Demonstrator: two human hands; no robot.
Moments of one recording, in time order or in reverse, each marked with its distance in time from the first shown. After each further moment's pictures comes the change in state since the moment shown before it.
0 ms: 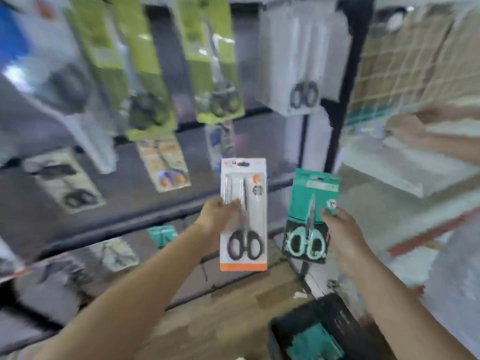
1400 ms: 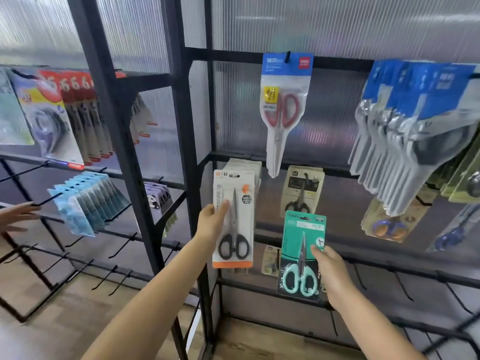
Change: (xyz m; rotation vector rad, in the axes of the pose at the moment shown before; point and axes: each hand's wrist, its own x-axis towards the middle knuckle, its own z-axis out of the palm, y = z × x) left_hand -0.081 -0.047 -0.450 -0.225 0.734 -0.003; right_hand -0.170 -0.023 0.410 -0.064 -0.623 0.005
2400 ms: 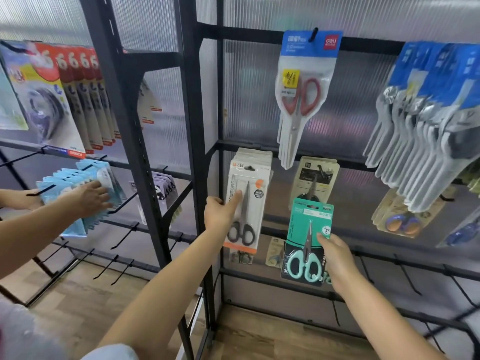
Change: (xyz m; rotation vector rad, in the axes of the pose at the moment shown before) left_hand 0.039 -0.019 0.004 0.176 0.126 -0.026; right_hand 0.008 -0.009 0.021 0.018 0.036 0.043
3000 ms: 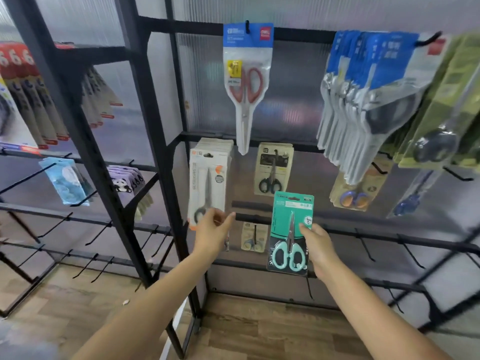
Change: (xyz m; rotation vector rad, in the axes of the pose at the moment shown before) left_hand -0.085 -0.036 0.033 0.034 -0.149 0.271; right_hand -0.017 0.010 -0.057 -0.006 0.029 0.023
